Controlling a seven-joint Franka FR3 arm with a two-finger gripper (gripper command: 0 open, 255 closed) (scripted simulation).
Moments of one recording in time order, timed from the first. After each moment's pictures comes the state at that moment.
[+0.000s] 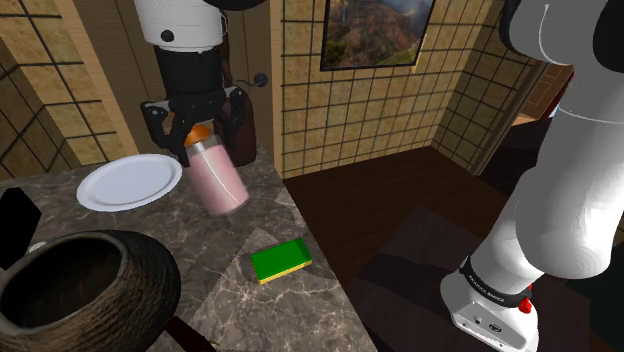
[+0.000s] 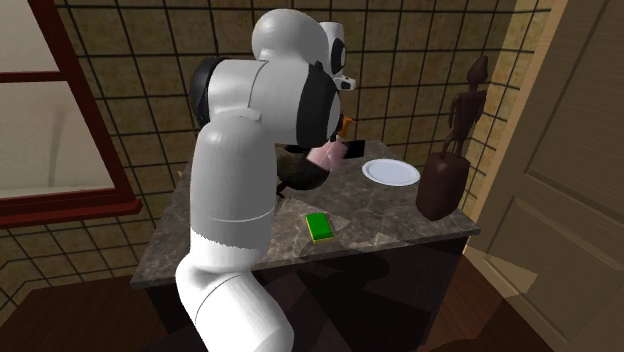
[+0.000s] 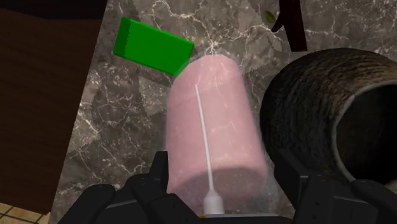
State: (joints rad) arm 0.19 0.21 0.57 -1.52 -0.10 1.72 0.76
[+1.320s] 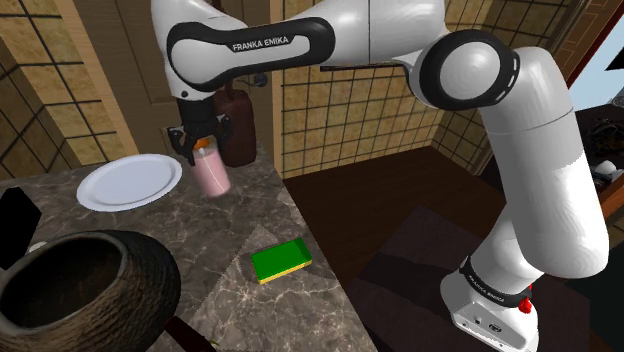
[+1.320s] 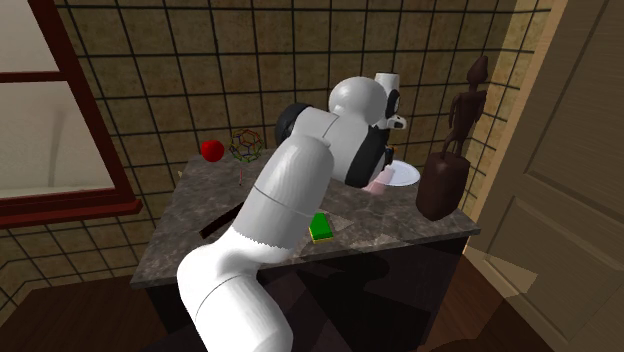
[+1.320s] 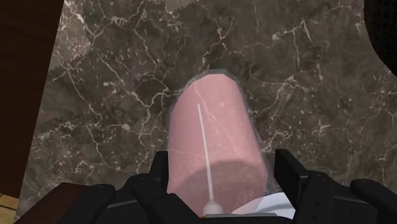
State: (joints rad) arm 0.17 0.69 0.44 -1.16 -0.27 1.81 0.58
